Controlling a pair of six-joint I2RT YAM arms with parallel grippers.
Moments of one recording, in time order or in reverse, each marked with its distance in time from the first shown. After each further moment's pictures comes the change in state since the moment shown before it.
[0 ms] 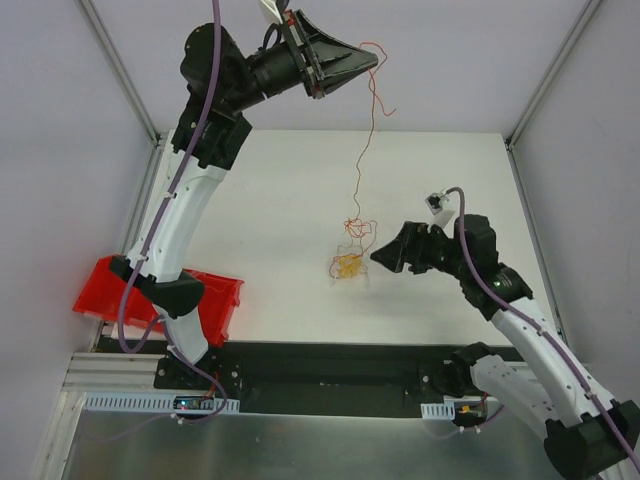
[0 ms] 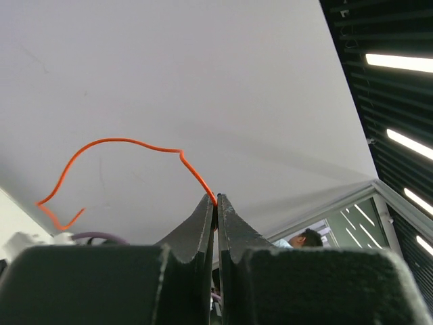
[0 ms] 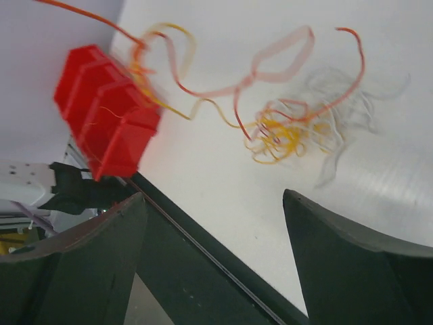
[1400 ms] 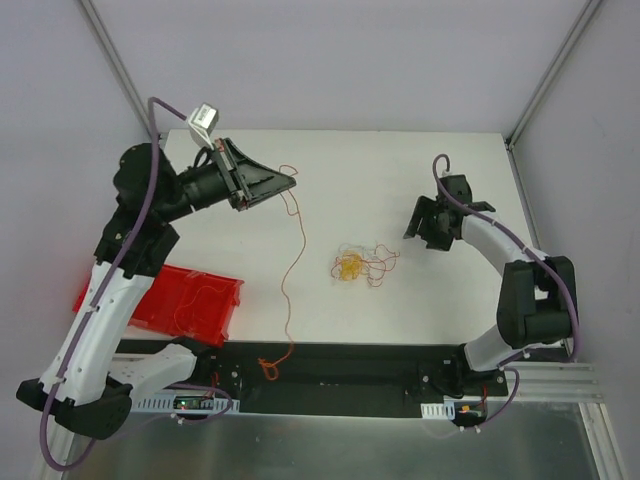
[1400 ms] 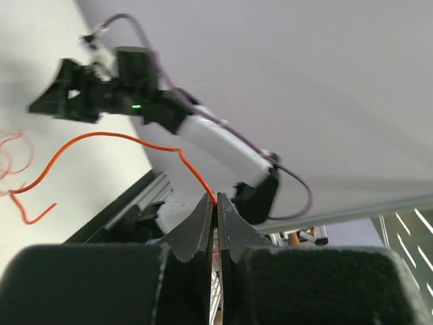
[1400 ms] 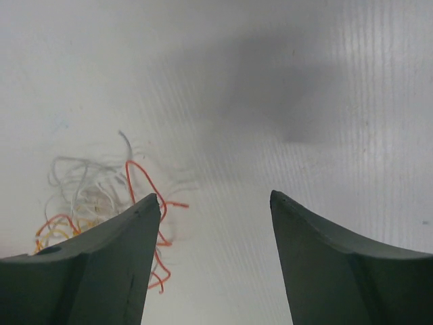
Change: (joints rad) left arm 0.154 -0.781 -0.982 -0.135 0.010 0.207; right arm -0.224 0.684 0.292 -0.085 0.384 -0.019
